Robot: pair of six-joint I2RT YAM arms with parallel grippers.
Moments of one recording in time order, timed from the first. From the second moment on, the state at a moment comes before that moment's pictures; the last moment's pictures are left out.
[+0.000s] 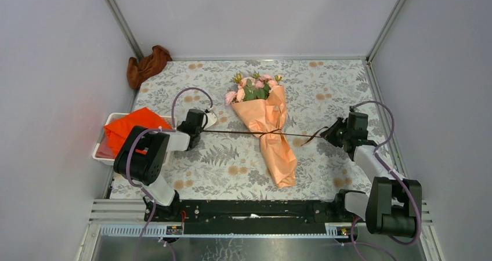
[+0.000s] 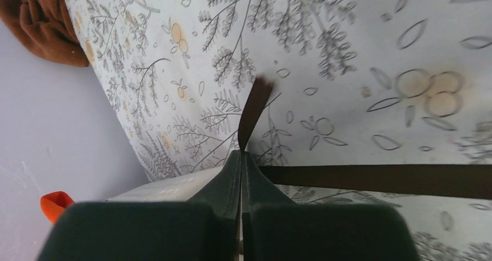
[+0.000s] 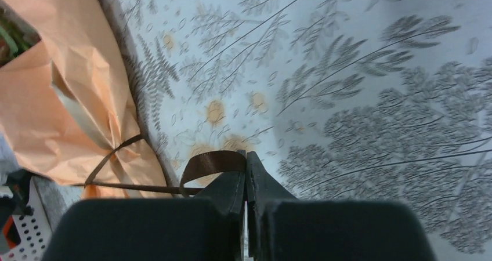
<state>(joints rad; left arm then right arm) -0.26 1.64 0.58 0.23 -0.45 0.76 -0.07 1.16 0.48 -0.11 -0.24 0.56</state>
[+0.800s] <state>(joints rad) -0.48 1.55 0.95 -0.27 -0.18 0.70 0.17 1.52 0.58 0.04 -0.38 0.61</state>
